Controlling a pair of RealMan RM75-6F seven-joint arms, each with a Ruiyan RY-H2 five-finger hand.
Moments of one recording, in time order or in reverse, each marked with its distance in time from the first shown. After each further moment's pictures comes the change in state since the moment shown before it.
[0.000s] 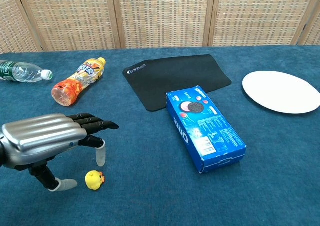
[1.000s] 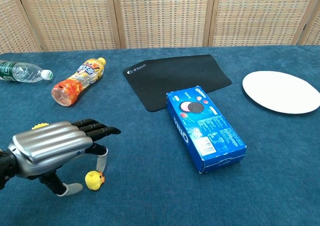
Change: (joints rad) left arm -0.009 -0.108 0.045 0.105 -0.020 0.081 0.043; right arm -0.003 0.008 0.000 -0.012 0.001 0.004 0.005
